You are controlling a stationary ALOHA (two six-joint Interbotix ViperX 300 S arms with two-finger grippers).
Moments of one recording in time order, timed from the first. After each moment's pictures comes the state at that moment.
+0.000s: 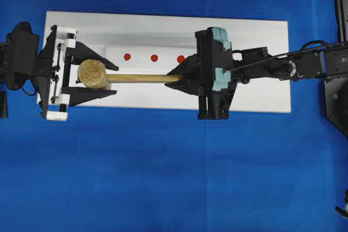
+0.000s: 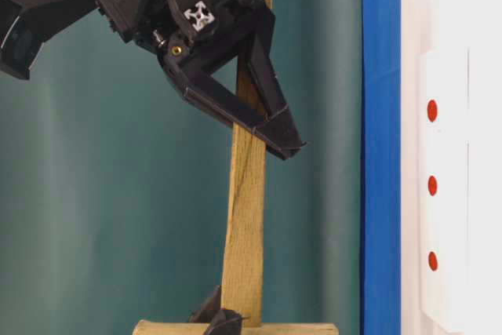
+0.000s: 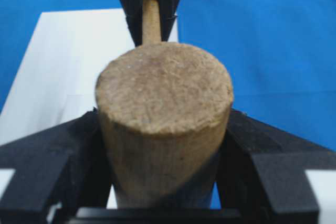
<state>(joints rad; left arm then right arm) -0.02 -0.43 1.04 -0.01 -0.37 0.06 0.01 -0.13 0.64 1.27 -0.07 -1.17</state>
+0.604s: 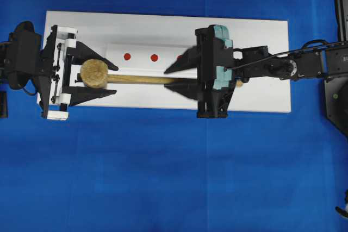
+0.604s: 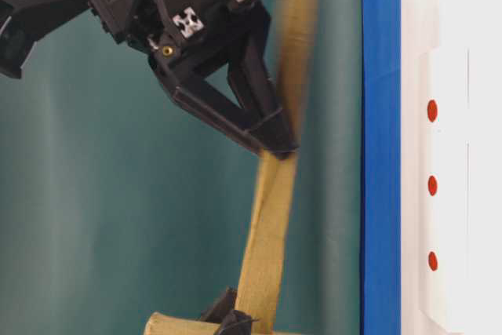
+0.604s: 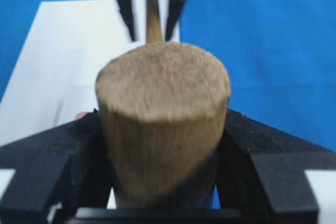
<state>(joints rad) -0.02 -0.44 1.03 -0.01 -0.36 0.06 0.01 -0.13 0.63 1.26 -0.09 -1.17</state>
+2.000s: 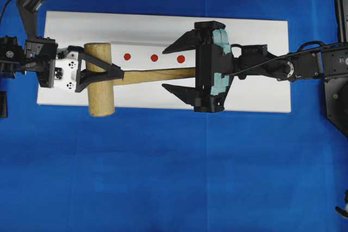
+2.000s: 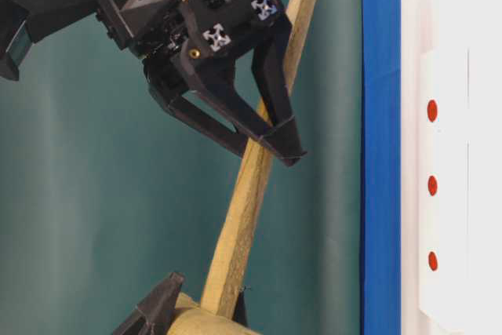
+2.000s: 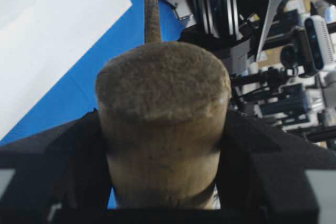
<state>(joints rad) 0.01 -0.44 0.98 -0.02 -0.33 -1.10 0.01 -0.11 0.63 1.25 -0.17 -1.29</state>
